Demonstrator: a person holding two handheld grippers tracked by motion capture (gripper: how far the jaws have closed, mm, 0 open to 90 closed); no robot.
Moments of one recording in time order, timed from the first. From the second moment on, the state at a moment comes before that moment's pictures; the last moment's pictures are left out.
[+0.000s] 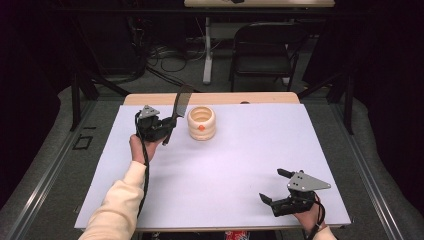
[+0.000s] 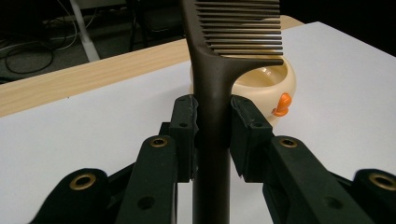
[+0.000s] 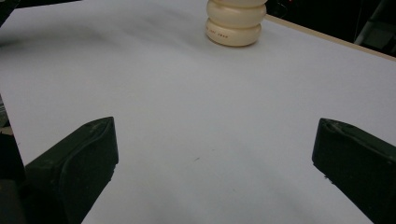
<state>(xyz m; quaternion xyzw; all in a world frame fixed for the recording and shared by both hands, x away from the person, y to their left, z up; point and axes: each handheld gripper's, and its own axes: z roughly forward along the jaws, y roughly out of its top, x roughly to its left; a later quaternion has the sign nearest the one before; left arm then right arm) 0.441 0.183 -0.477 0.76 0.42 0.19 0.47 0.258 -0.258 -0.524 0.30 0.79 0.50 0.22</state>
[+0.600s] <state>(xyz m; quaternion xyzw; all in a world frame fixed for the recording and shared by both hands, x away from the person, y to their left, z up) 0.445 0.177 -0.467 0.74 0.41 0.19 0.49 0.258 -0.258 -0.523 0.30 0.79 0.50 0.22</state>
